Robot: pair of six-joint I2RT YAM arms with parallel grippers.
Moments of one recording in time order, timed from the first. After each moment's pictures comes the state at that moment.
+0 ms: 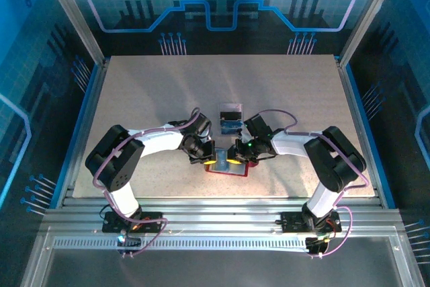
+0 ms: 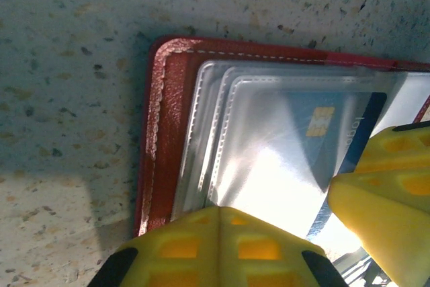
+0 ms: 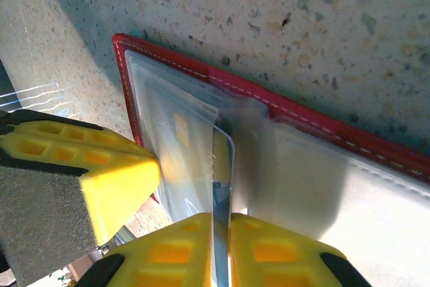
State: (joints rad) left arm -0.61 1.75 0.94 -0.44 0.45 -0.79; right arm 0.56 1.69 0.77 -0.16 -0.63 0.81
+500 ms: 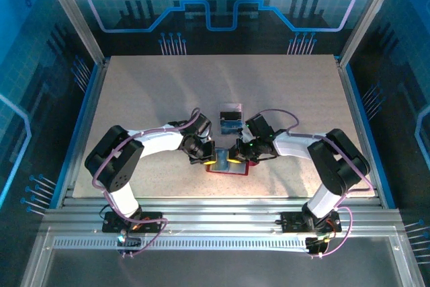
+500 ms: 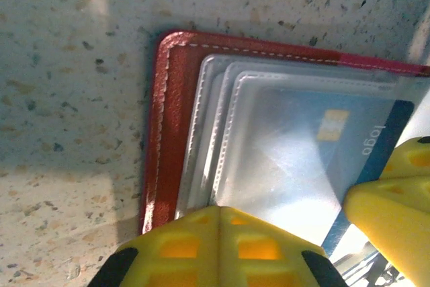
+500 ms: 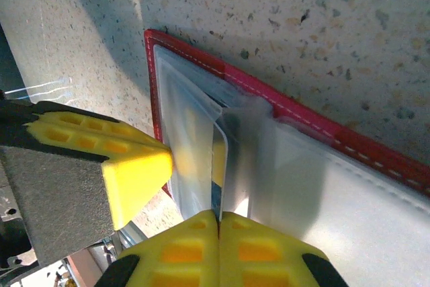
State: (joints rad) left arm -0.61 1.73 0.93 -0.45 0.44 -0.79; right arm 0.55 1.65 0.75 -0.15 -0.63 0.79
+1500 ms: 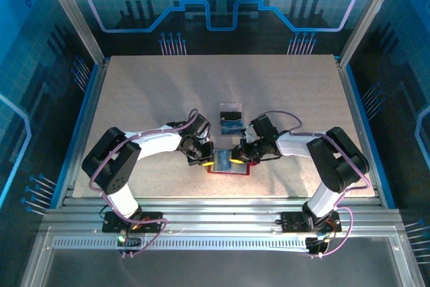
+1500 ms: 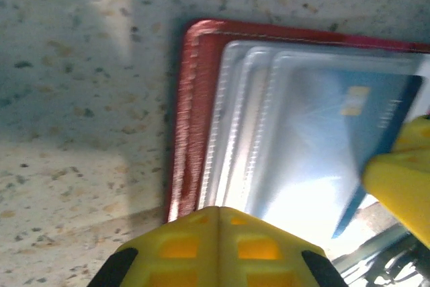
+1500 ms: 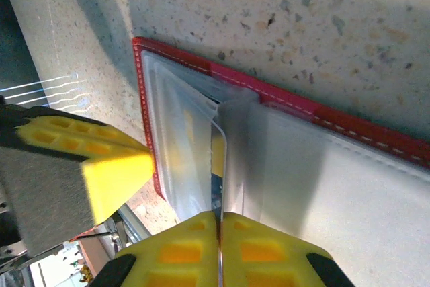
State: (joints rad) left arm -0.61 1.71 0.92 -0.47 0.43 -0.82; right arm 0.50 1.69 0.71 -0.09 -0.72 0.76
